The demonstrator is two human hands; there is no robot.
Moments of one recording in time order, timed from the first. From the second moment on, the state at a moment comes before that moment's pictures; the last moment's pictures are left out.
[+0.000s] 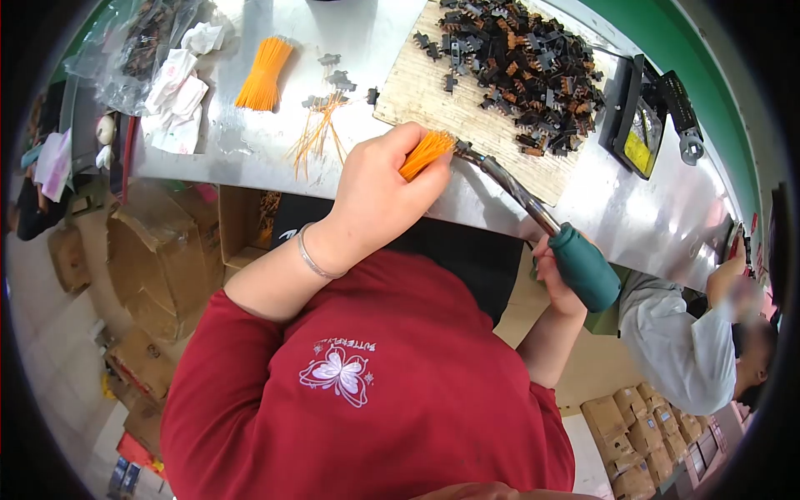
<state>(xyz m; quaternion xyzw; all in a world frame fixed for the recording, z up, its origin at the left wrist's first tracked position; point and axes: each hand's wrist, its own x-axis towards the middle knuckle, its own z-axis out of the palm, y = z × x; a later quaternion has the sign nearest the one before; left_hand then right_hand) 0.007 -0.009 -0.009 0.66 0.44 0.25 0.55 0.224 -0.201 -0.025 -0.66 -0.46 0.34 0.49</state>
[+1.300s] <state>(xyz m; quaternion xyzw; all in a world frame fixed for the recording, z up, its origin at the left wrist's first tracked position) 0.006 -0.009 -0.013 0.69 0.43 0.26 0.52 0.226 -0.208 -0.031 -0.64 -0.37 0.41 0.54</state>
